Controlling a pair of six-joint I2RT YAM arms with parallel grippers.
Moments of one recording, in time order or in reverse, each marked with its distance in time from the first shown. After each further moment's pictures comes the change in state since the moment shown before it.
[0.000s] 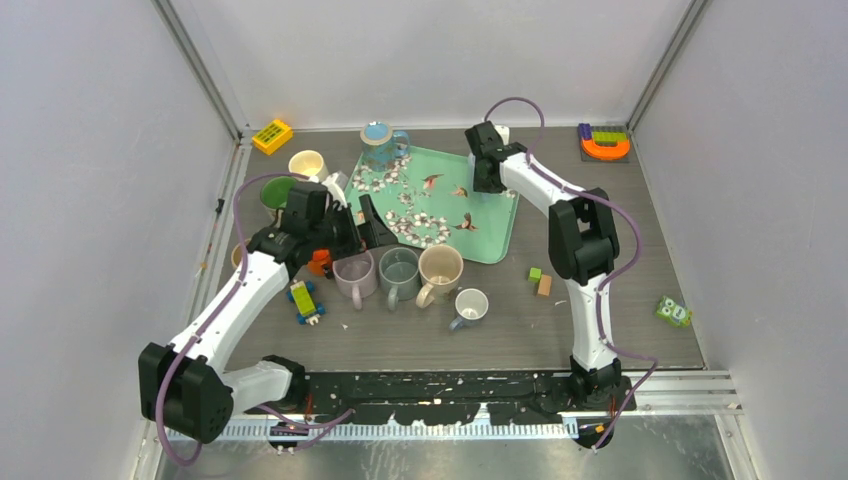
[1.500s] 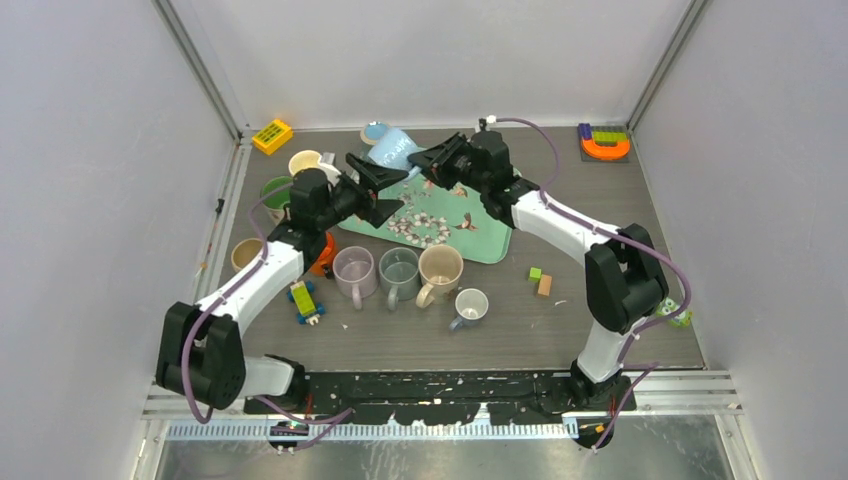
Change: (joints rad) left arm 0.014 0.158 -0.058 0.732 0.089 -0.835; right arm 0.135 -0.418 -0.481 0.826 -0.526 0.843
